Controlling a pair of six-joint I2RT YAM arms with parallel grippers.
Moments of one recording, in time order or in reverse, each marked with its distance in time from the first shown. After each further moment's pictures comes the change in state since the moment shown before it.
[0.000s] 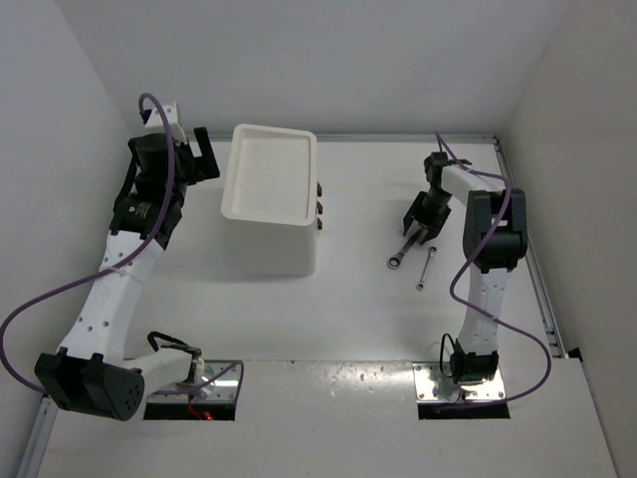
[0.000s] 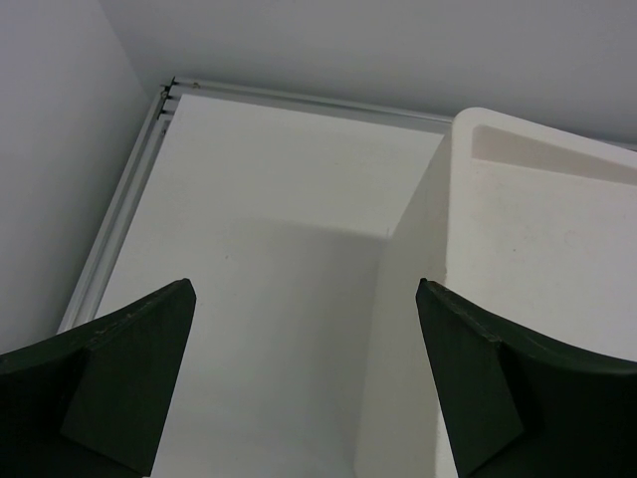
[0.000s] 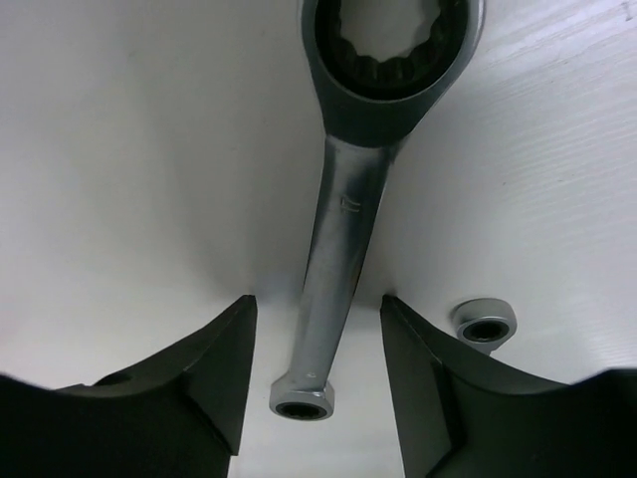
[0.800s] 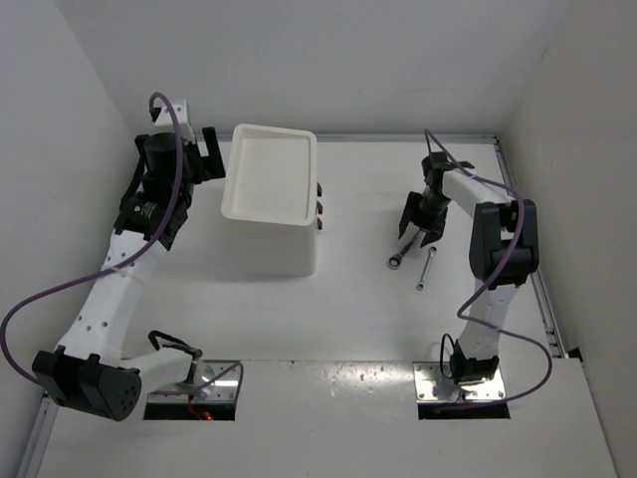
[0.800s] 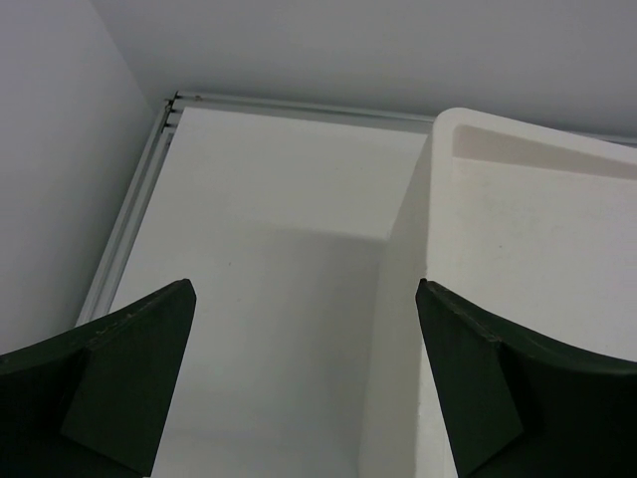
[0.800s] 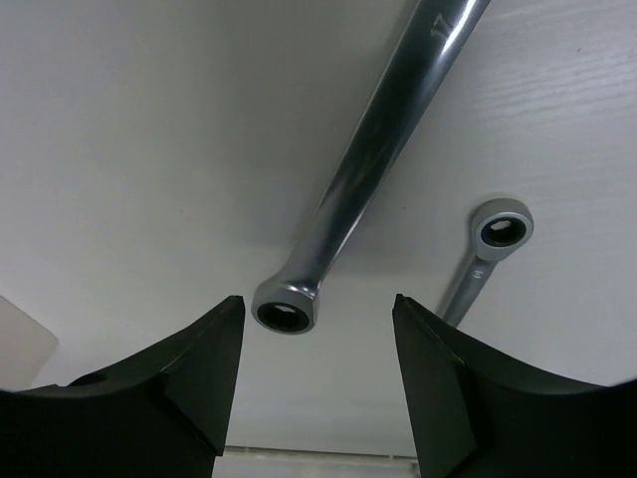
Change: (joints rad) left arm -0.066 0.006 0.018 -0.001 -0.062 0.031; right arm 0.048 -0.203 -0.142 0.006 -0.053 -0.200
